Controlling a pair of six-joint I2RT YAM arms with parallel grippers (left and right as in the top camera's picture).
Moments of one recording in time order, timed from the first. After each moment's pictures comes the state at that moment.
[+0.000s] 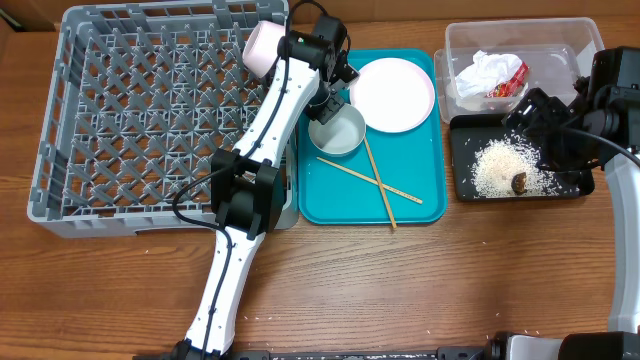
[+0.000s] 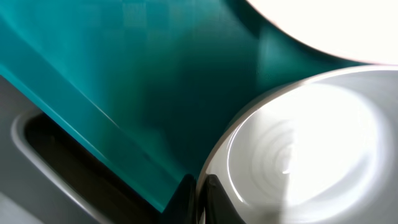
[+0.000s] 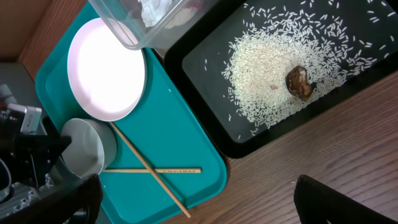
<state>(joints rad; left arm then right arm) -0.39 2.66 2.60 -1.34 -0.03 0.37 -0.18 1.50 1.54 -1.20 -0.20 0.54</state>
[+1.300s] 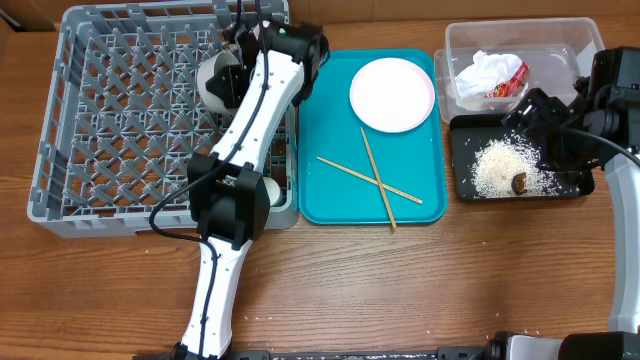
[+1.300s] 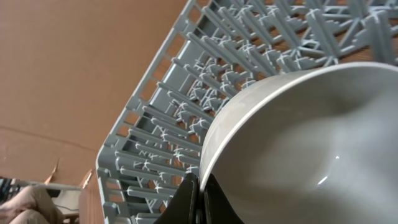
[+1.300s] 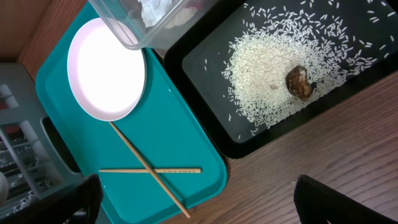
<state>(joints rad) -0.36 2.47 2.43 -1.69 -1.14 -0.96 -0.18 1.50 1.54 -1.20 -0.20 0.54</state>
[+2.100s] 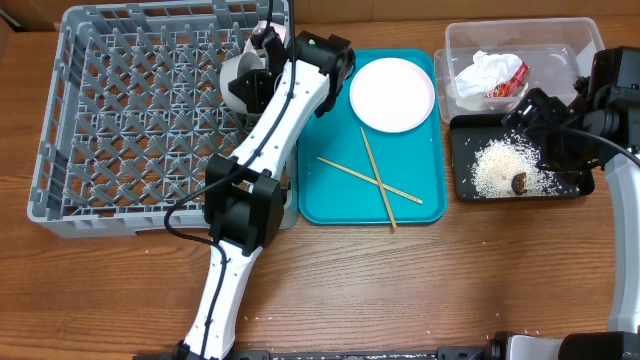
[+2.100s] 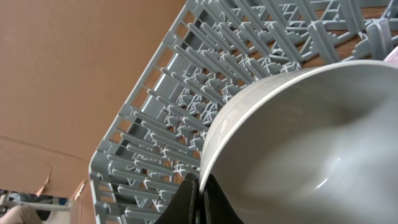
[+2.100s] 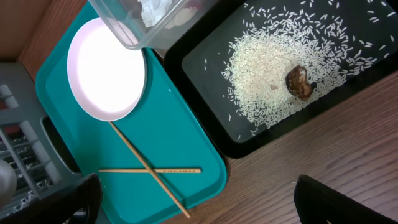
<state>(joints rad) -0.44 2.47 2.41 -1.68 -1.18 -0.99 -0.18 1.50 1.54 -1.20 -0.20 0.54</state>
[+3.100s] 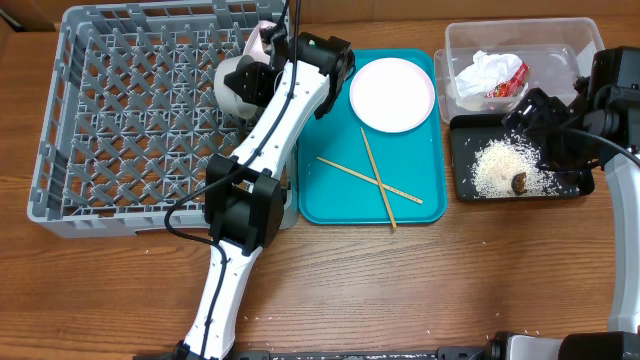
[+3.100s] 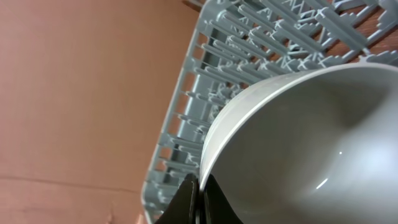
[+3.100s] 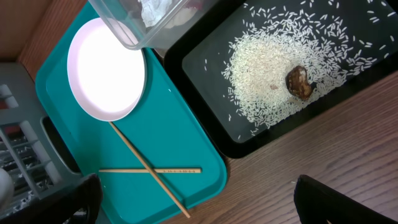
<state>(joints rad) -0.44 2.47 2.40 -1.69 -1.29 -0.70 -0.18 1.50 1.54 -1.20 -0.20 0.54</state>
